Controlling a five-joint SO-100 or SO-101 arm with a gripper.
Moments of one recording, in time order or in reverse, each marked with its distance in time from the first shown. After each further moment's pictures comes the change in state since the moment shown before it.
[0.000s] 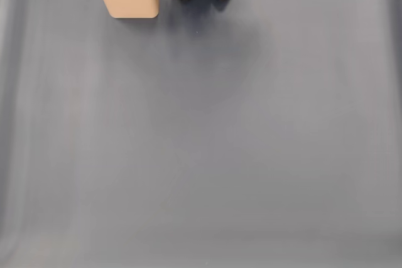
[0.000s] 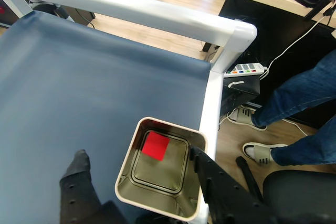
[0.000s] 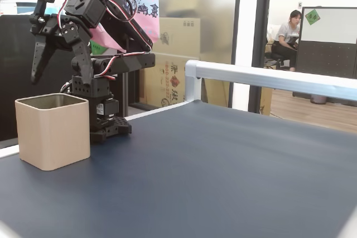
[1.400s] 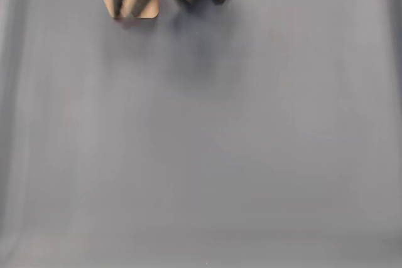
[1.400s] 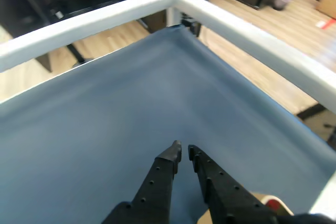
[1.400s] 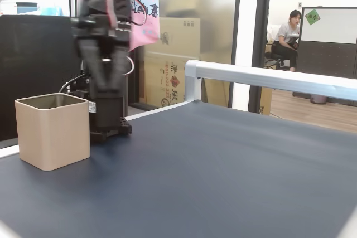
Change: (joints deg) arm -54.4 -3.7 4.8 -20.7 10.9
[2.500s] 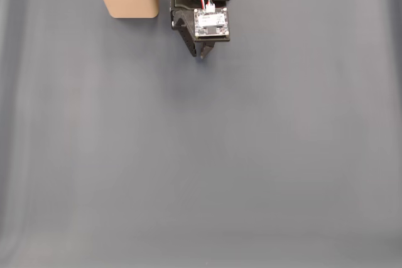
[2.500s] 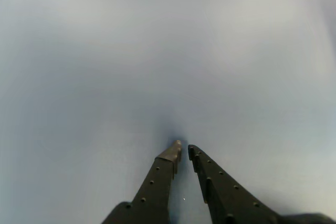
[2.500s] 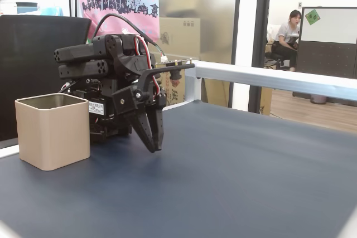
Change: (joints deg) arm -31.6 20.0 34.5 6.3 -2.3
